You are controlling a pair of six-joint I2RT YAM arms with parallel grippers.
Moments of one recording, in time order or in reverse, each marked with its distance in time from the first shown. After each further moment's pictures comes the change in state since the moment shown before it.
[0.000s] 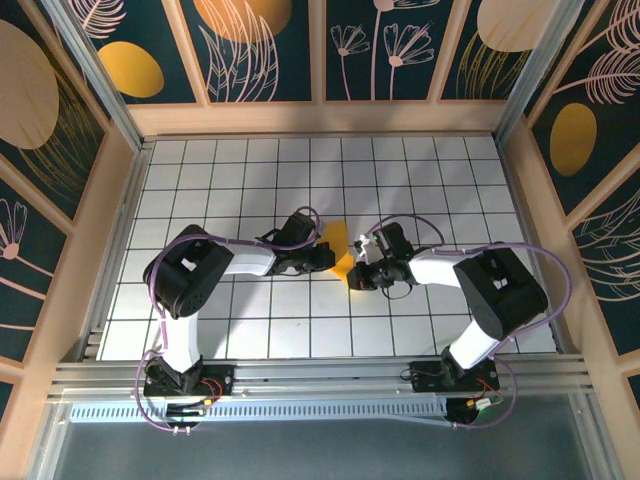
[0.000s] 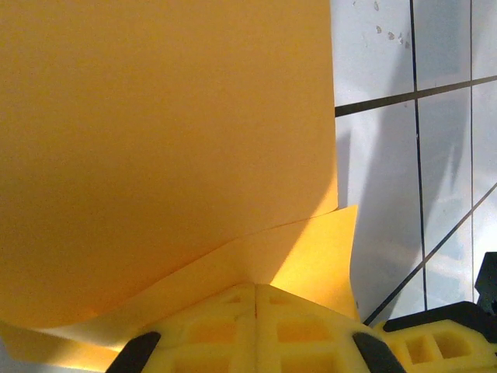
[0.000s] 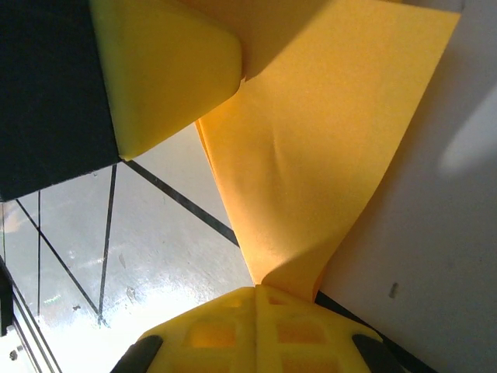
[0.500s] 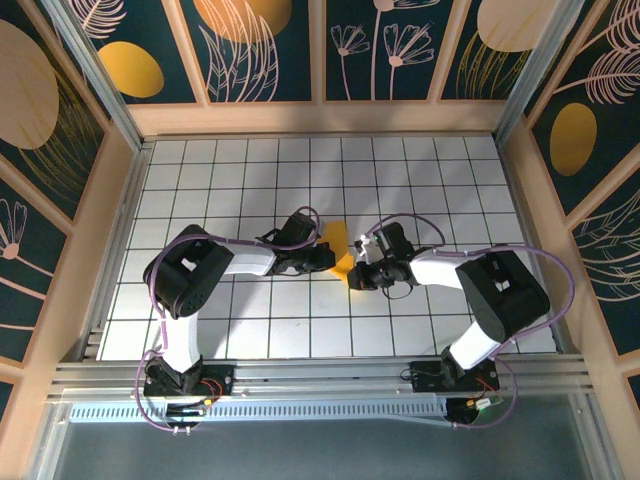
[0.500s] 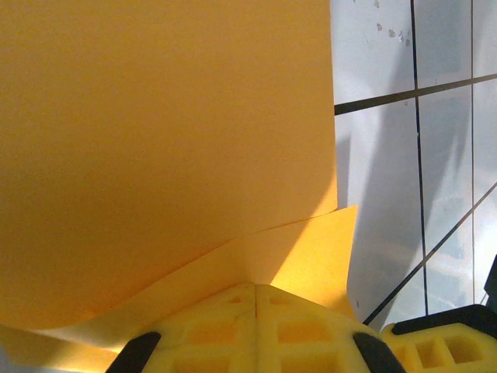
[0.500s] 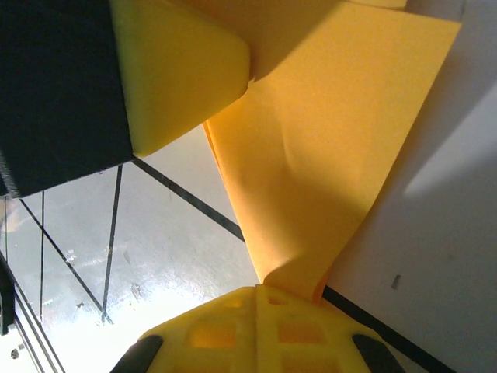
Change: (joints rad) left arm 0.000 0.005 0.004 -0.007 0.001 0.003; right arm 0.000 -0.021 -0.003 -0.008 0.006 0.000
